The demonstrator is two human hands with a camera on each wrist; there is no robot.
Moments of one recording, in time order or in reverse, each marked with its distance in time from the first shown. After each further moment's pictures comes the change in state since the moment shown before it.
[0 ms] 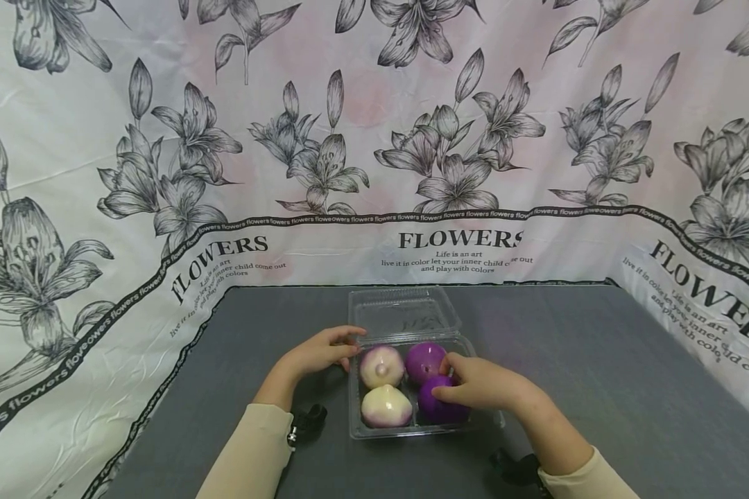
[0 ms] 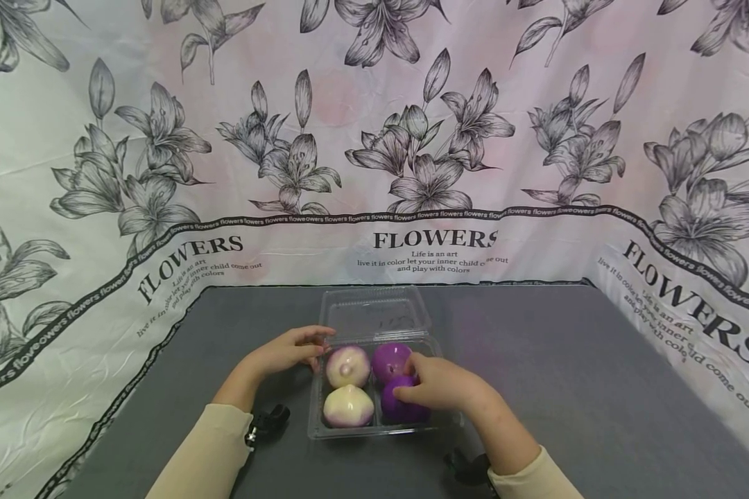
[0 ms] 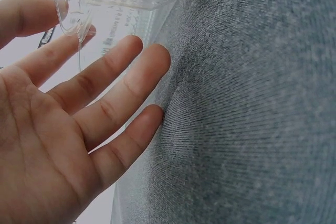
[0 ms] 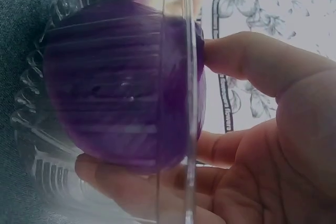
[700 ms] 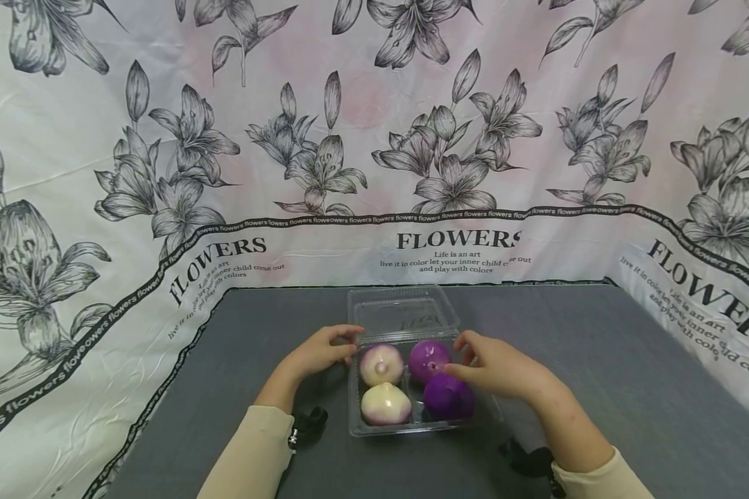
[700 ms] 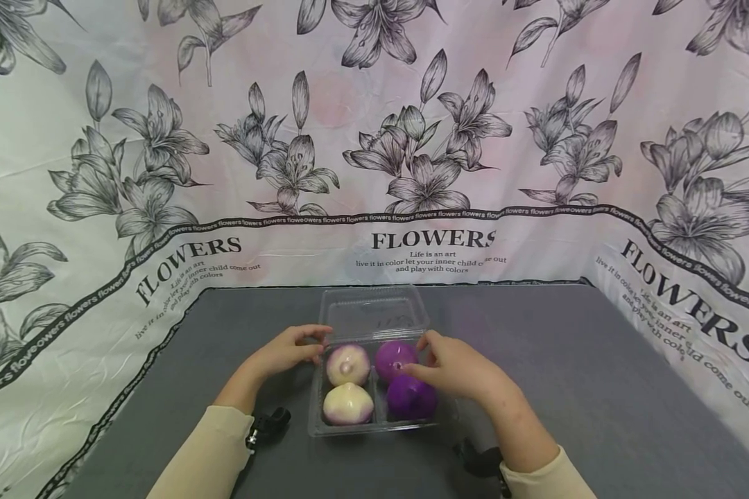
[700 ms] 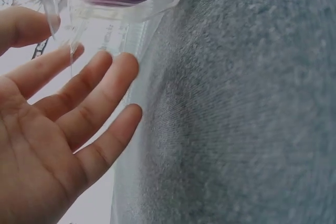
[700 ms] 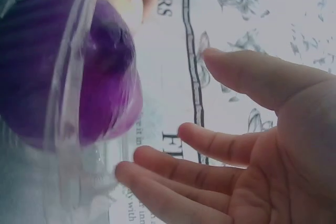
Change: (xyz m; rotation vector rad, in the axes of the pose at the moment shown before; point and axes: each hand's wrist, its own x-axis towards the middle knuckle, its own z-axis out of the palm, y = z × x) left_hand 0.003 0.000 0.003 0.077 0.091 0.050; right_hand -0.015 -0.006 -0.026 -0.017 0.148 0.072
